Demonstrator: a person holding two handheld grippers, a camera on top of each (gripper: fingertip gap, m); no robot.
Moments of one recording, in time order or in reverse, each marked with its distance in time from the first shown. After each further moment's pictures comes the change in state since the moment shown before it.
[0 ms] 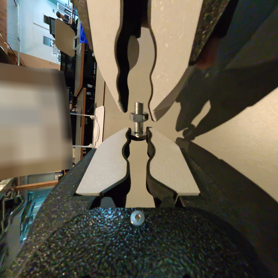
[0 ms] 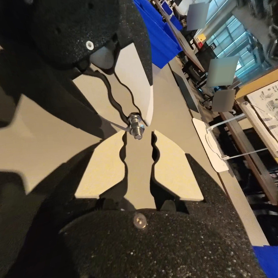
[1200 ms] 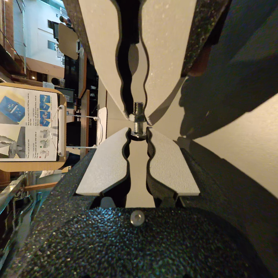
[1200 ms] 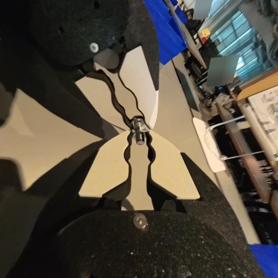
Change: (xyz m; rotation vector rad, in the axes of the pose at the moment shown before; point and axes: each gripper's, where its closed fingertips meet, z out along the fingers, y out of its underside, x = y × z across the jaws) left arm 0.000 -0.003 0.000 -0.003 -0.019 0.036; right arm -0.004 -0.002 0.003 -0.047 -0.006 -0.054
